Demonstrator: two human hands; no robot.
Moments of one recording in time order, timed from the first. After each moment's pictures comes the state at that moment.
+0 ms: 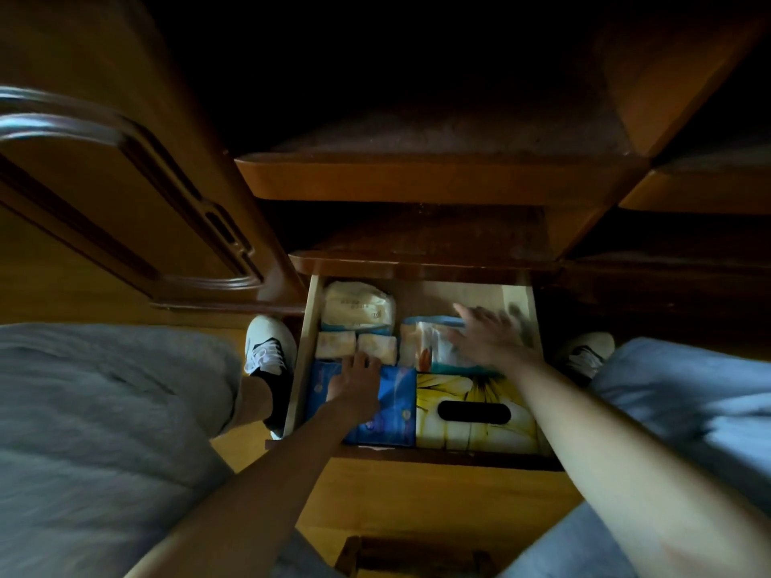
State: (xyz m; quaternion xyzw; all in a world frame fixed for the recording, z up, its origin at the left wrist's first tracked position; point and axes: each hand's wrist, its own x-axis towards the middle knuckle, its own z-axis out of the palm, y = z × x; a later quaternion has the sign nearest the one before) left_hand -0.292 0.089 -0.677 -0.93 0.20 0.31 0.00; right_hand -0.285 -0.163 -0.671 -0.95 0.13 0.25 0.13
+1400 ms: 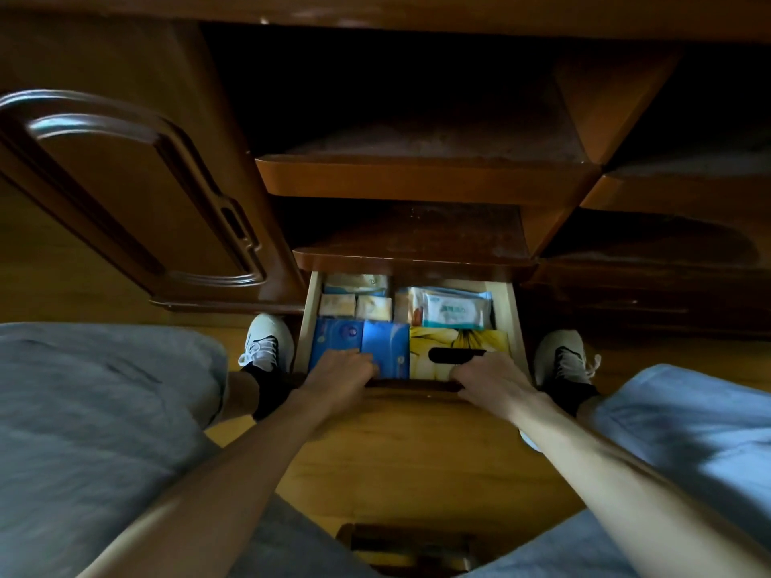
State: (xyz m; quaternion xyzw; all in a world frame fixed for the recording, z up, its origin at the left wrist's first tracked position) left_hand -0.306 0.126 -0.631 -0.90 0.41 0.13 0.00; right_hand -0.386 -0.135 -0.620 -0.97 -0.11 0.21 -0.06
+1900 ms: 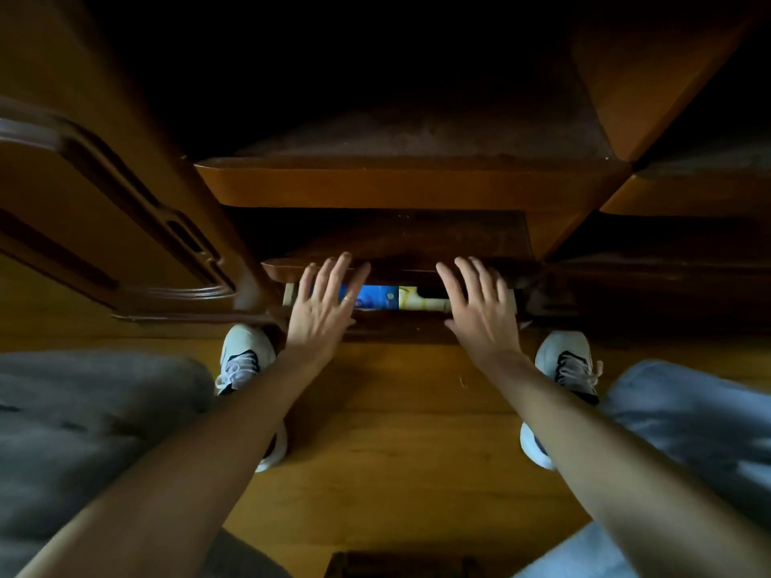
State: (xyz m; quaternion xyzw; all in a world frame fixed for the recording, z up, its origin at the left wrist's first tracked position) left_hand -0.194 0.088 -0.650 -0.94 0.32 -0.07 0.07; right_hand -0.283 -0.168 -0.651 -0.99 0.03 -0.06 -0.08
